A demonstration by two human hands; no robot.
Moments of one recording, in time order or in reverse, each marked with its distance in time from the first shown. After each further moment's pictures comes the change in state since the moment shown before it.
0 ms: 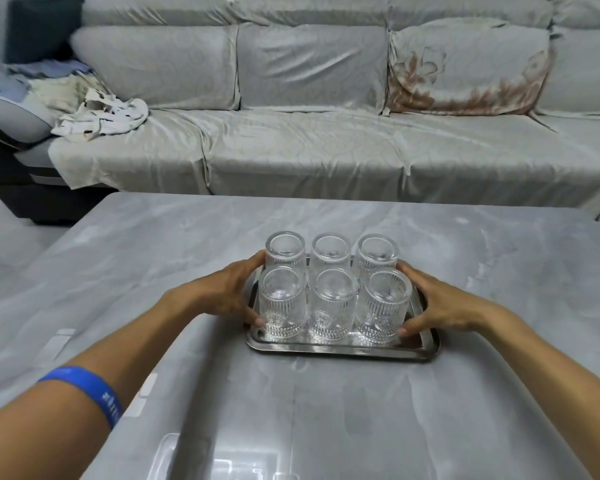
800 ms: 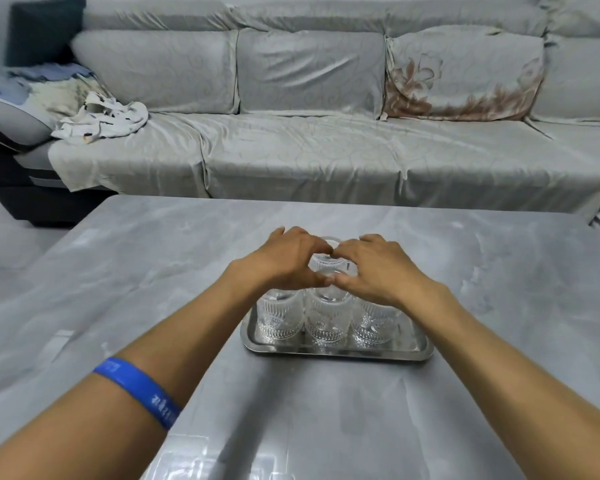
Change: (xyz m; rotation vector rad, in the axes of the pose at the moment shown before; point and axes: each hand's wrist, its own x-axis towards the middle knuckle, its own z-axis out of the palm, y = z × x) left_hand 0.035 0.121 -0.010 0.498 0.132 0.115; right_hand 0.021 -0.129 0.000 -0.584 0.307 -0.101
